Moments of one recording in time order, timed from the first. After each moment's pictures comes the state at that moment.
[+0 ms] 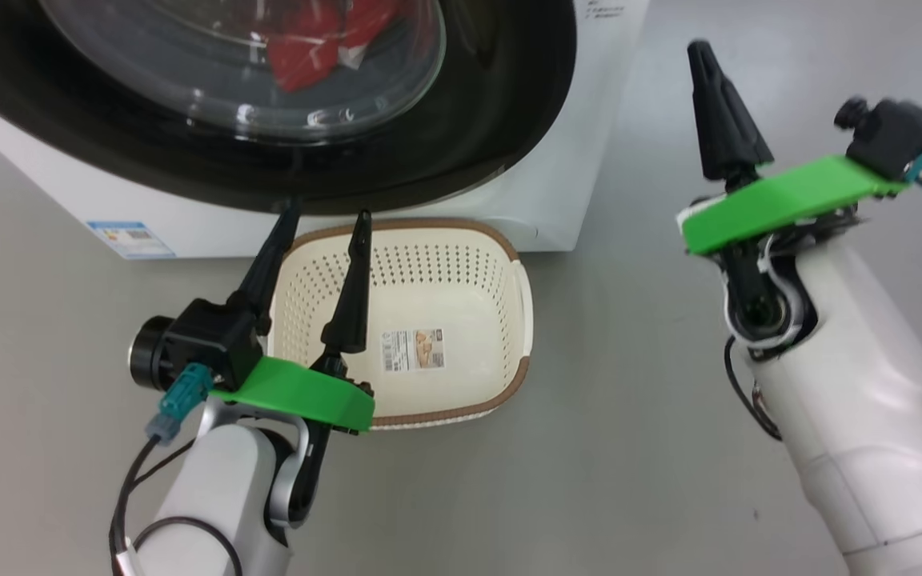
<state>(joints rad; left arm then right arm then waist) -0.51 0.03 -0.26 0.32 -0.29 -0.01 -0.25 -0.74 -0.06 0.21 0.55 0.82 0.12 -0.24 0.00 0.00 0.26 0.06</state>
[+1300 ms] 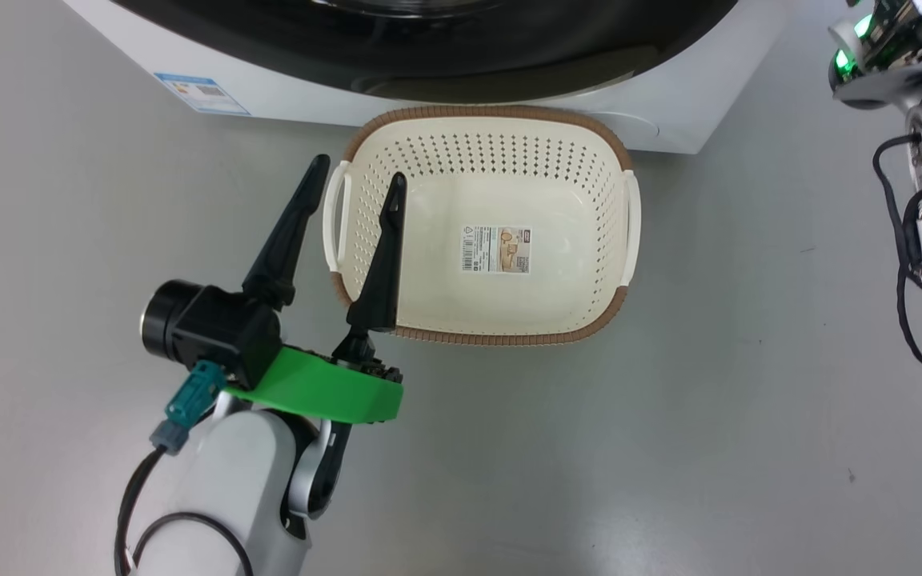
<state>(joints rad) -0.54 0.03 -0.32 0.19 -0.28 0.02 -0.25 -1.02 -0.21 0.07 0.53 1.61 0.12 0.38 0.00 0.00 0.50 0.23</state>
